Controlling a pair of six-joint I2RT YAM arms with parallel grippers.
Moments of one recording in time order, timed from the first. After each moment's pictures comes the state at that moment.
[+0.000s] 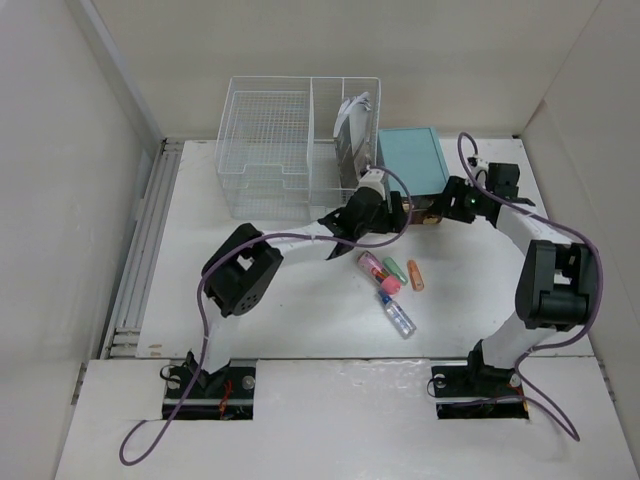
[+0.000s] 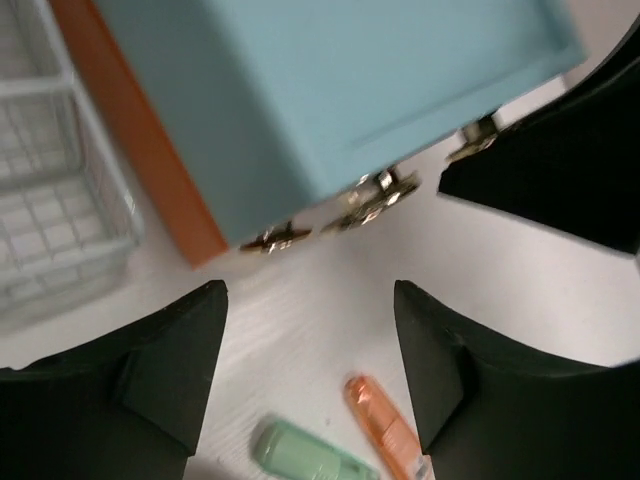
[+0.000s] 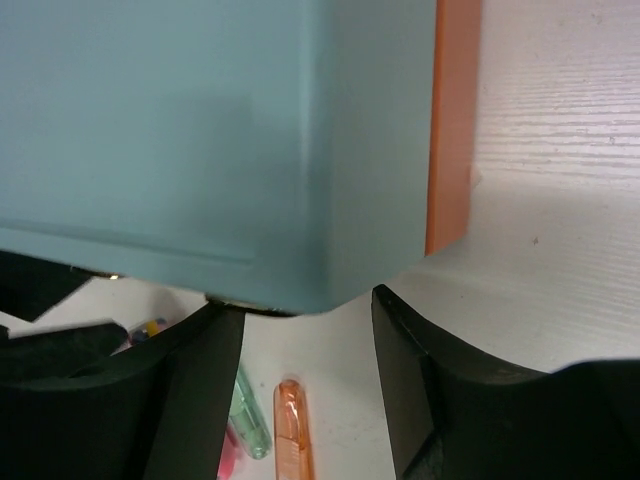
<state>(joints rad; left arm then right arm) -0.85 2.05 1.41 0.27 -0.10 -0.62 -0.12 1.63 1.07 -0.22 -0.55 0.21</state>
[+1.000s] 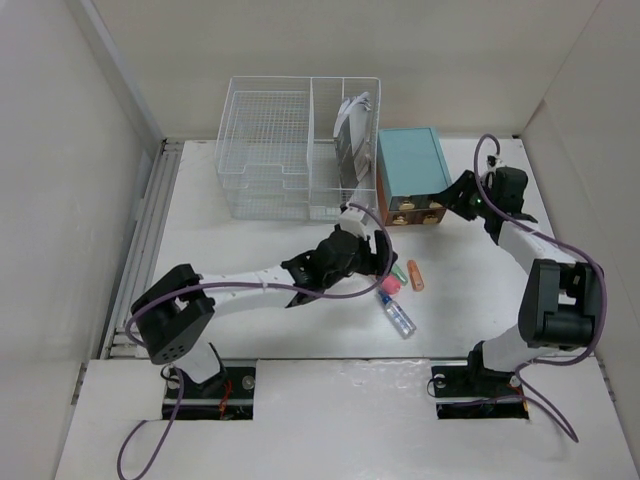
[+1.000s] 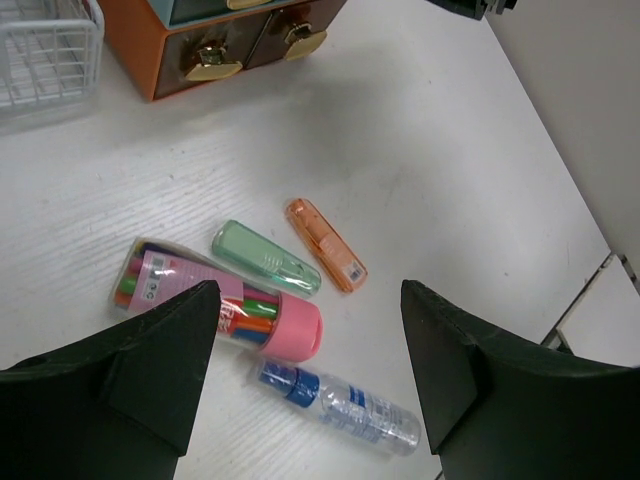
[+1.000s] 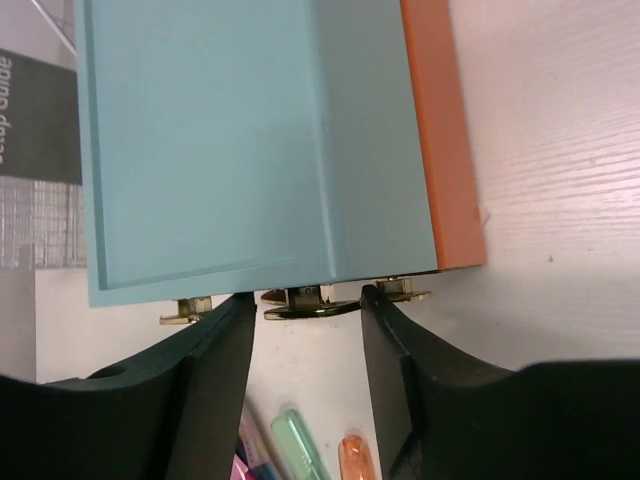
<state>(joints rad) -1.02 1.57 0.90 0.33 -0.20 -0.62 -0.12 1.54 0.94 0.04 -0.48 0.50</state>
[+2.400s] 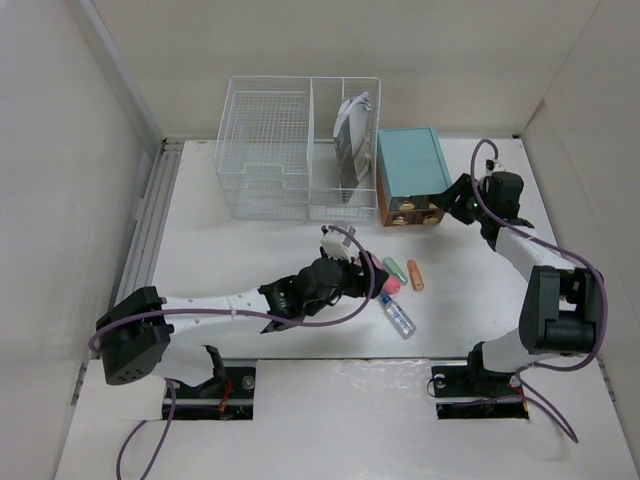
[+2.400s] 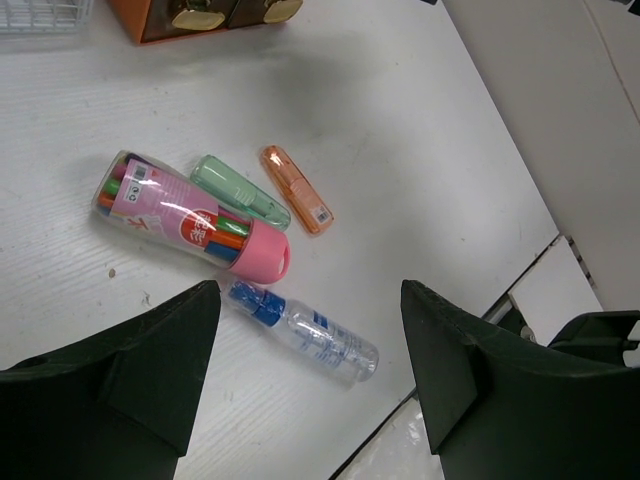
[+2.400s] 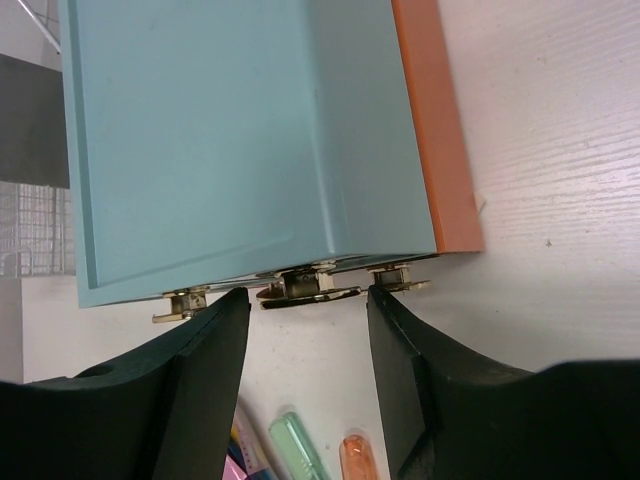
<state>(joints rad) -1.16 1.32 0.71 0.32 -0.34 -0.72 -0.09 1.48 0.87 0.09 -0.39 0.54</state>
